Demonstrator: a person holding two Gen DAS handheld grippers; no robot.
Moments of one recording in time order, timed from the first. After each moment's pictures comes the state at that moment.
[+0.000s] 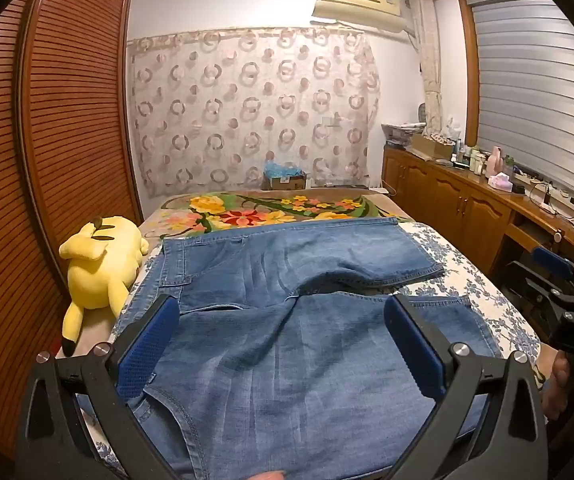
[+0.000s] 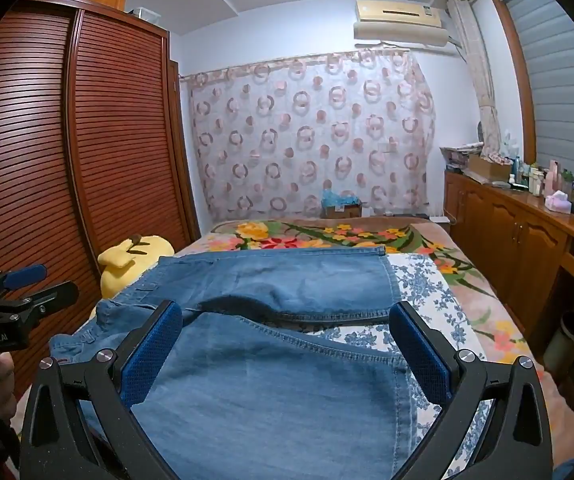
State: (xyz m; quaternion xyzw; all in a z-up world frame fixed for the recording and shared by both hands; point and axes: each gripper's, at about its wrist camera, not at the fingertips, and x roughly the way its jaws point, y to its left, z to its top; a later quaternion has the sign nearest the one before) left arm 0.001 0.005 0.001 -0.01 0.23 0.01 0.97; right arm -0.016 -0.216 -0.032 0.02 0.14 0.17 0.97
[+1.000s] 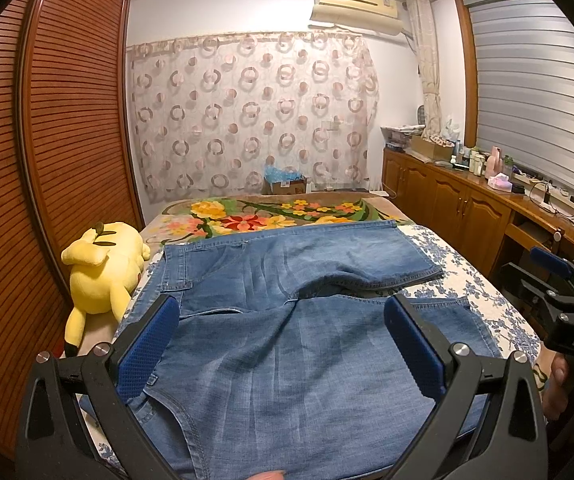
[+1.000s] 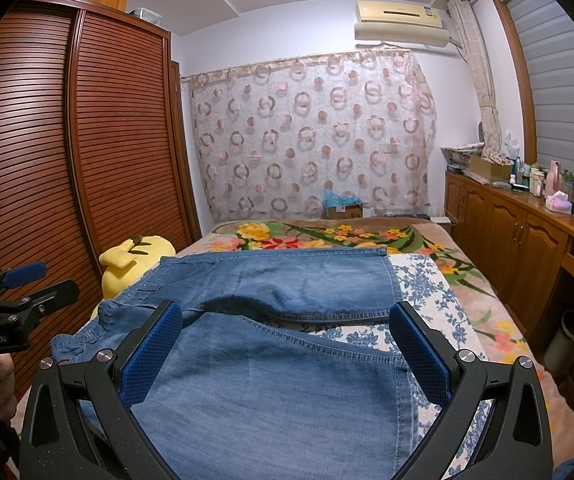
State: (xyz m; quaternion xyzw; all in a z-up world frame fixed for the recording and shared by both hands) left arm -0.003 0.009 -0.002 0.00 0.22 0.01 0.97; right arm -0.016 -0.218 -0.030 0.02 0.14 0.17 0.98
